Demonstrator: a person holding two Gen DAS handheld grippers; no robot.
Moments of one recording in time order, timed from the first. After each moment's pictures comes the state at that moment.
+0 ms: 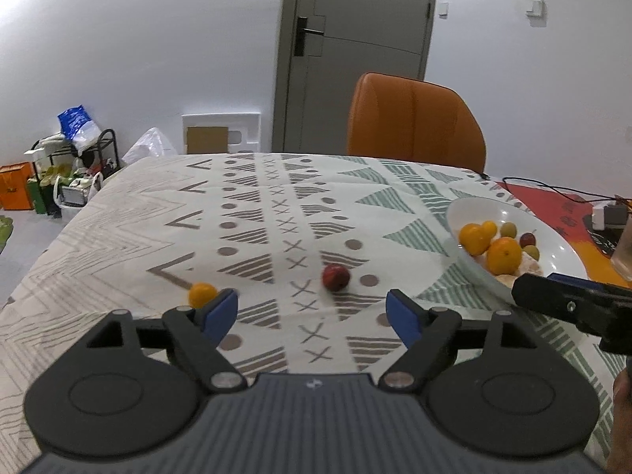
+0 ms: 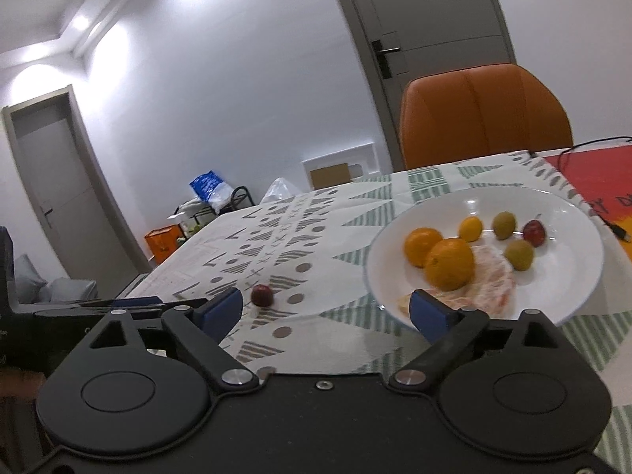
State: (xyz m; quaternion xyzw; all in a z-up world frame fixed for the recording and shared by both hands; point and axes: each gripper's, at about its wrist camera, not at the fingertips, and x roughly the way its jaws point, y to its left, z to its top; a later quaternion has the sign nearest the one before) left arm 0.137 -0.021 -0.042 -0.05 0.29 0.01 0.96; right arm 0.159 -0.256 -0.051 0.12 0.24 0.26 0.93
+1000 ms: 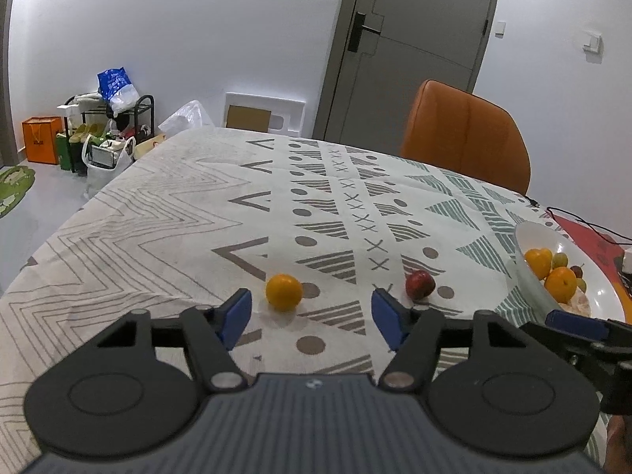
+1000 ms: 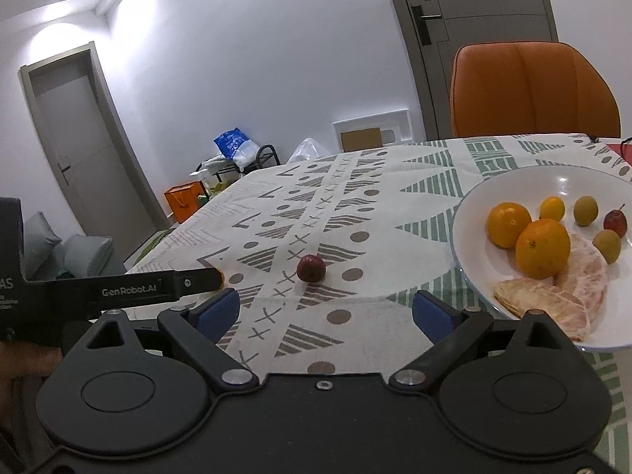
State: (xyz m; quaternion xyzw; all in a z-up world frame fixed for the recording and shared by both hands) left arm 0.148 0.035 -0.060 -0.11 0.30 0.06 0.95; right arm 0.178 -0.198 -0.060 0.08 0.29 0.30 0.91
